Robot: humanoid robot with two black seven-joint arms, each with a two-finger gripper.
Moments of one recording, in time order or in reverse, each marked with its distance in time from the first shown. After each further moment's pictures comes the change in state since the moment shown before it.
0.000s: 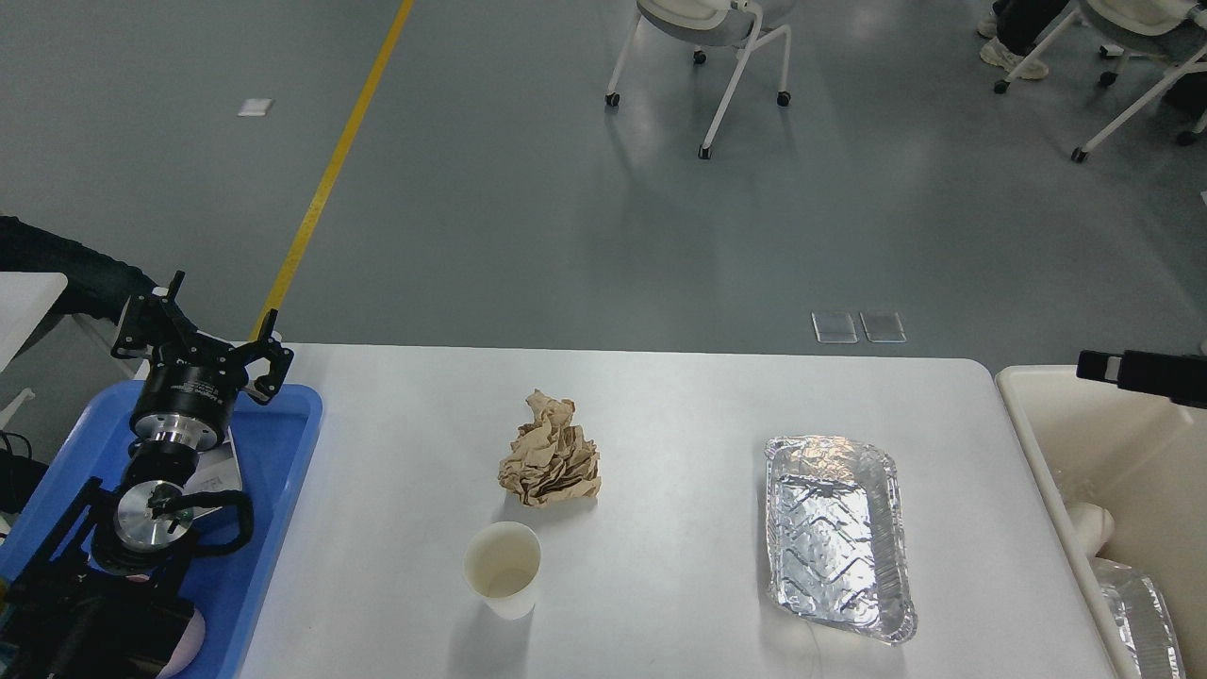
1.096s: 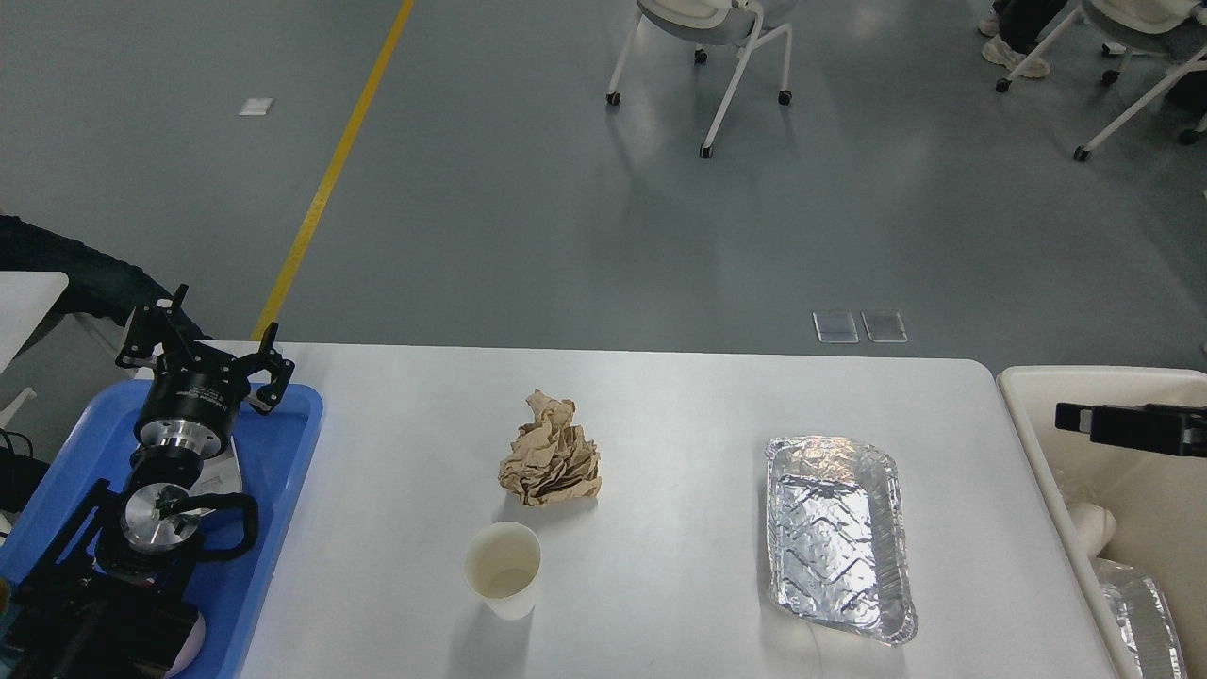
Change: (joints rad) left arm 0.004 -0.003 0.014 -0.005 0.003 0.066 0.001; right arm -0.003 0.178 -0.077 -0.061 -0.204 0.011 0.002
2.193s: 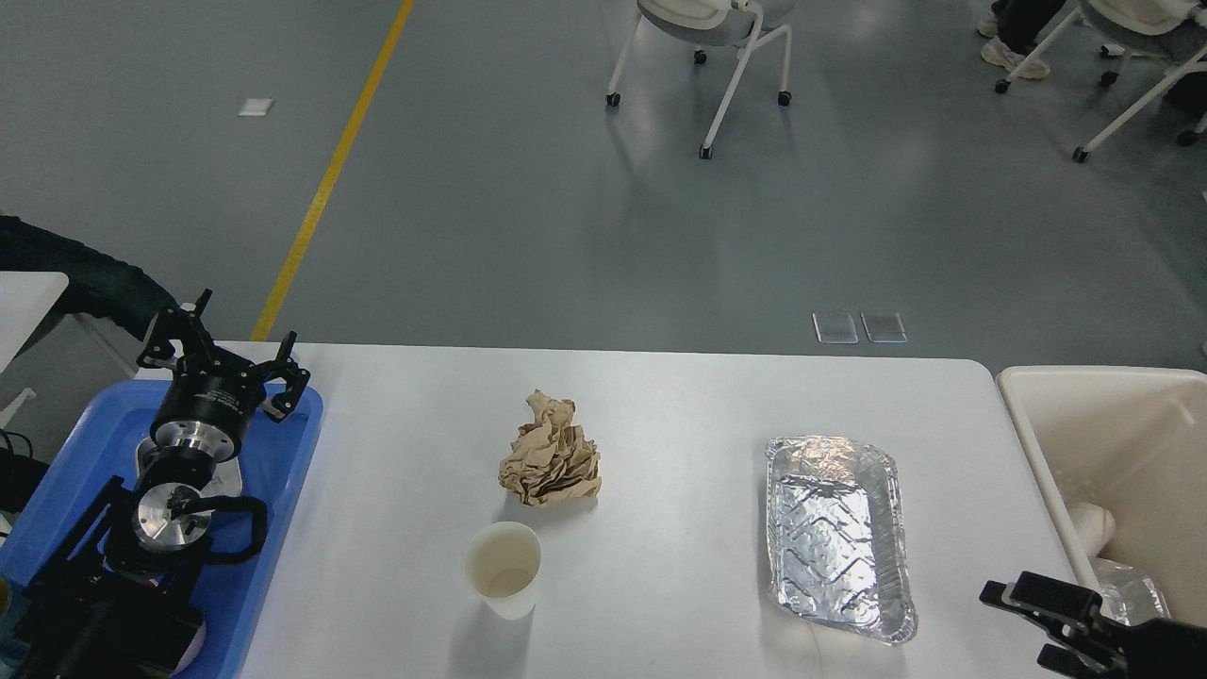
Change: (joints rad) left arm -0.002 0.005 0.057 0.004 -0.002 0.026 0.015; right arm -0.027 0.089 -0.561 0.084 0.589 -0.381 -0.068
